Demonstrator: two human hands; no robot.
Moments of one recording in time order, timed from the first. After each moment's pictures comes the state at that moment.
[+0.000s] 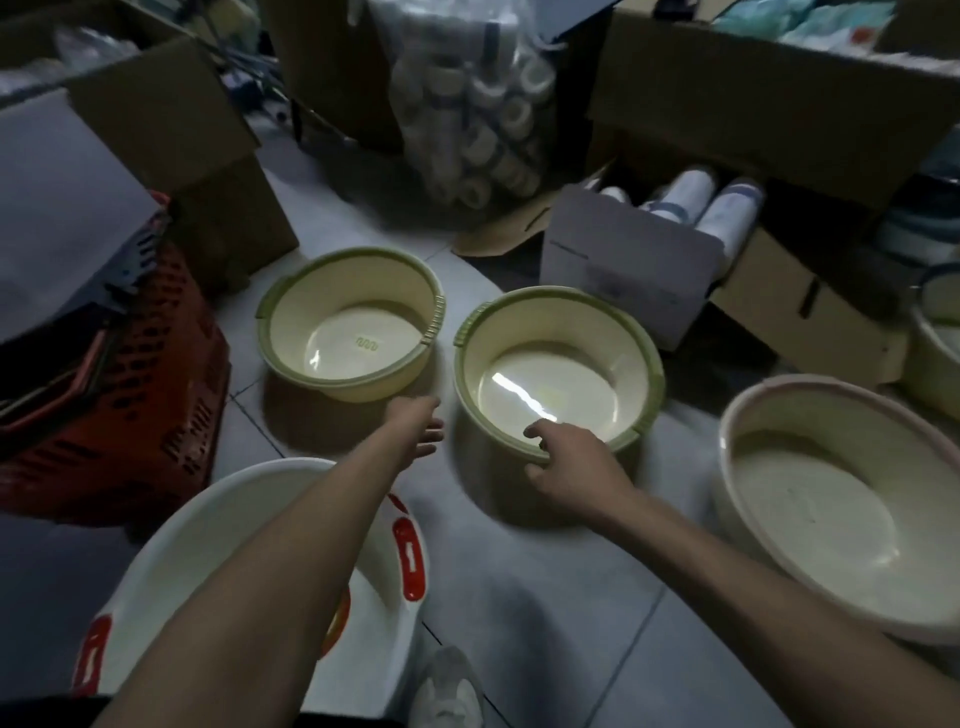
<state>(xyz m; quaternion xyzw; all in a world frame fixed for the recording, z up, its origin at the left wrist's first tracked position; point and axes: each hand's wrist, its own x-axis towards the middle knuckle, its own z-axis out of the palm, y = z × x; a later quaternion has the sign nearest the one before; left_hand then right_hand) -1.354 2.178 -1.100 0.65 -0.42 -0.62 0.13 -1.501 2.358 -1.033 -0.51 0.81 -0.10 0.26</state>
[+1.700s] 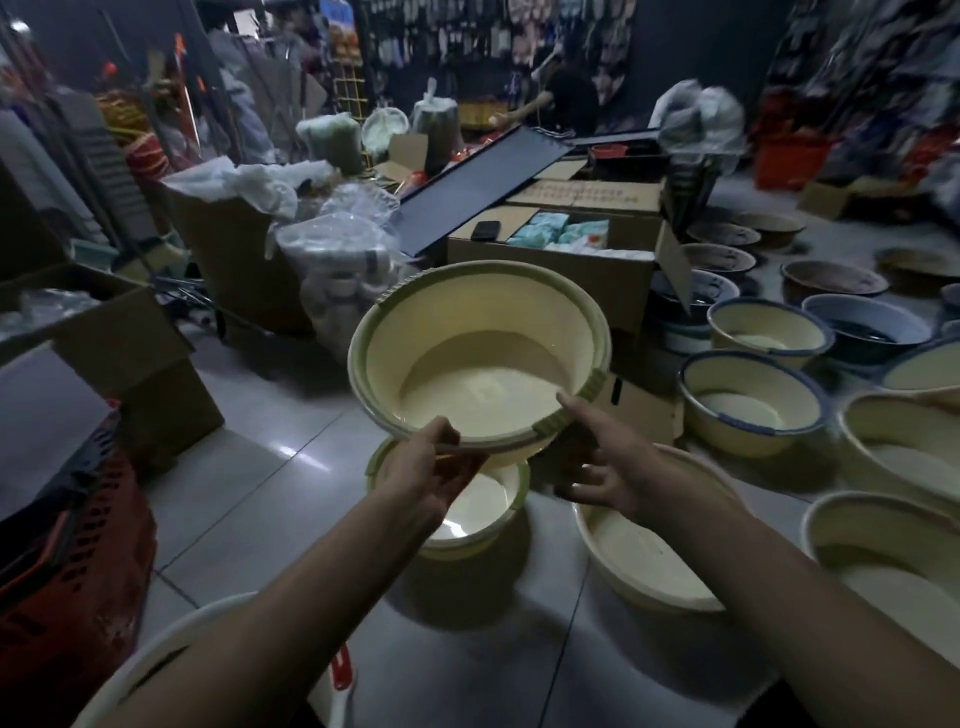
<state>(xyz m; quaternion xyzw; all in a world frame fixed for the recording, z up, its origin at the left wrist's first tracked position) -1.420 2.382 -0.837 0.43 -0.30 -0.82 0.24 -1.570 2.524 -0.833 -0.07 0.67 -0.61 0.42</state>
